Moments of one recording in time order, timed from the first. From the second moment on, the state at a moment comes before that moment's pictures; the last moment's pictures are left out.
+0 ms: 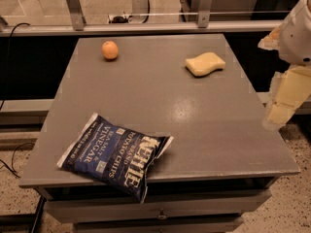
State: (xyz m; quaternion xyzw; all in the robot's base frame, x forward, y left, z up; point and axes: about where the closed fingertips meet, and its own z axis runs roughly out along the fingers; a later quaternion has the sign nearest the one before) arm 0.438 -0.216 0.977 -0.60 0.78 -0.04 0.16
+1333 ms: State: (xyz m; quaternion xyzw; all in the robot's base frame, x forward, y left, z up) arm 0.555 -0.219 0.959 -0.56 0.77 0.00 0.29
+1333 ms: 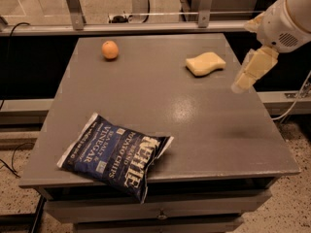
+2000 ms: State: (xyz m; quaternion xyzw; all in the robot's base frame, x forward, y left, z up) arm 0.673 -0.222 0.925 -0.49 0.80 0.05 0.36
